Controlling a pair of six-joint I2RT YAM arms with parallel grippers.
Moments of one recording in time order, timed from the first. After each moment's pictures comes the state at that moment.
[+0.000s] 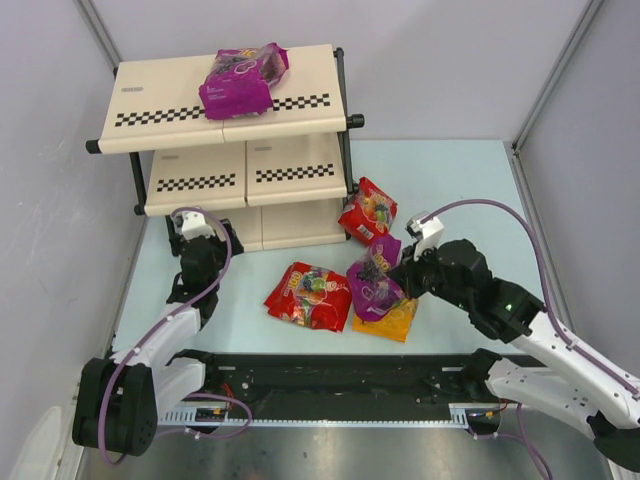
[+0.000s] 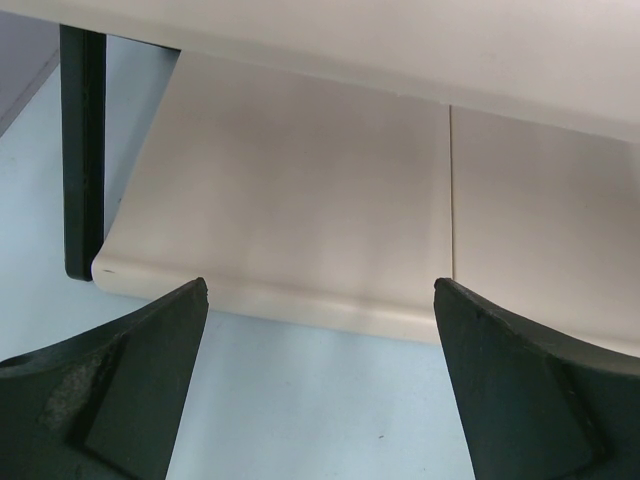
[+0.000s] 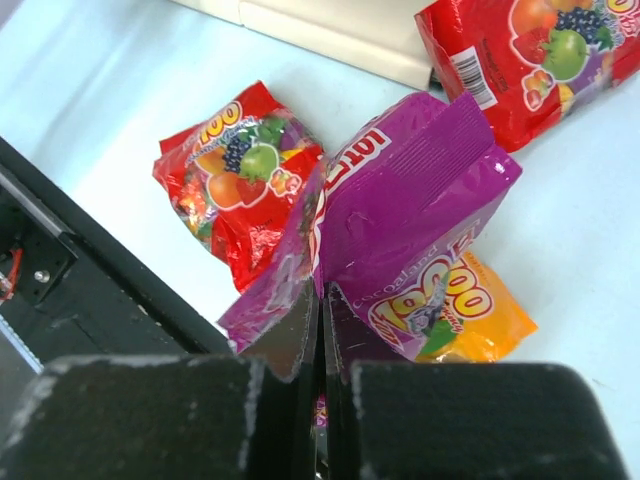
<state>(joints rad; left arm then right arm) -0.15 1.00 0.34 0.40 -0.33 -0.25 0.82 0.75 0.83 -0.51 0.05 0.28</state>
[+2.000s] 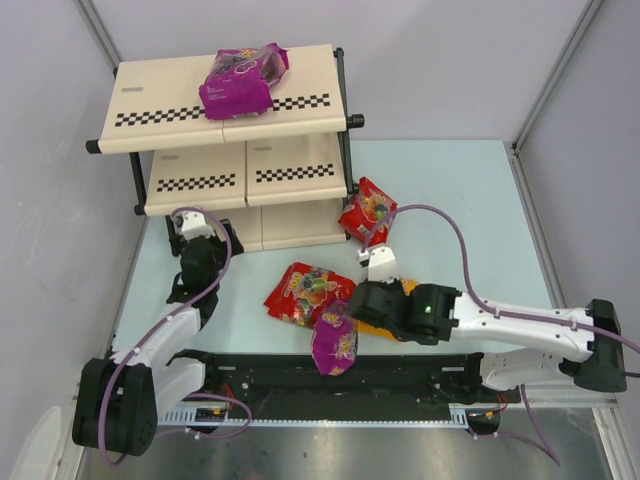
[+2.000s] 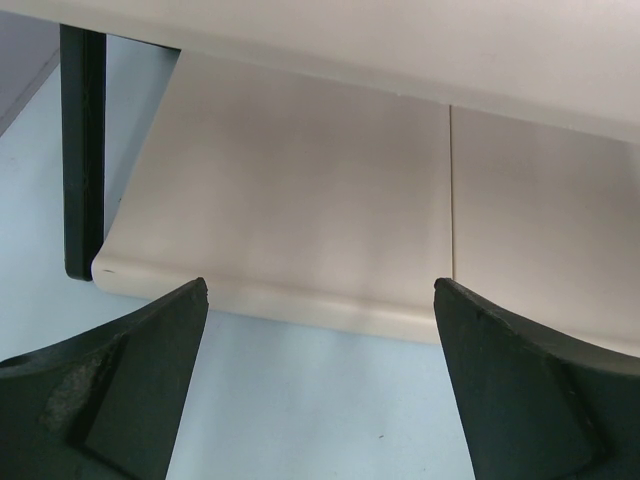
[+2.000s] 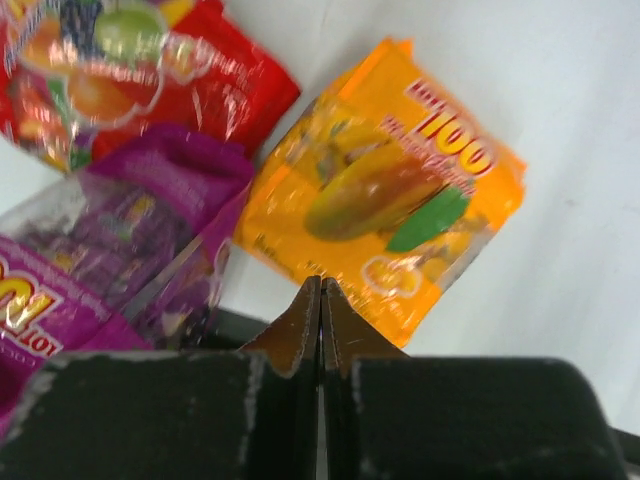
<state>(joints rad) -0.15 1.00 0.34 0.40 -0.33 -0.25 1.30 1.16 1.03 -0.92 0.68 0.77</state>
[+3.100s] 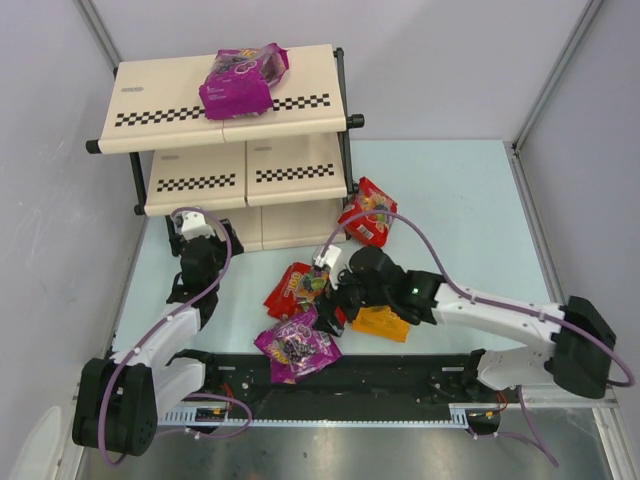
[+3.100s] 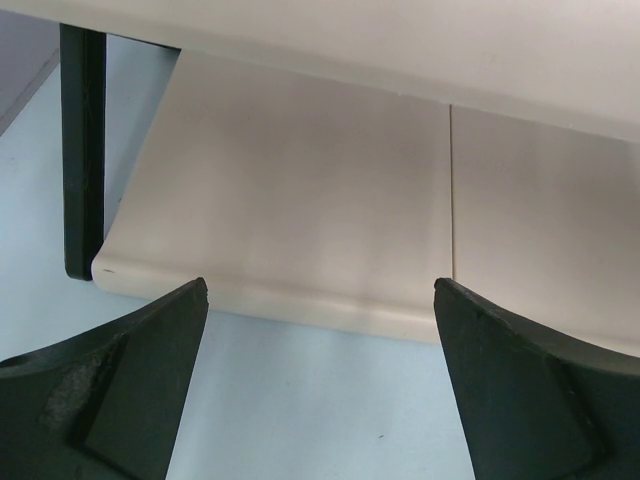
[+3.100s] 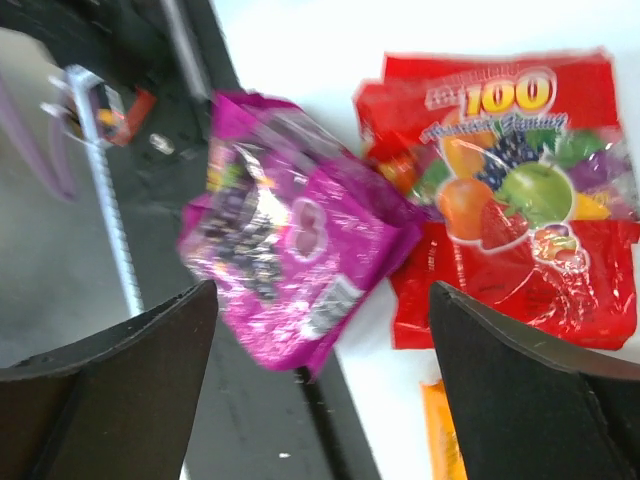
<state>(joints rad) -0.15 1.00 0.34 0.39 -0.34 -0.25 1.08 1.22 0.86 -0.18 -0.25 0.15</state>
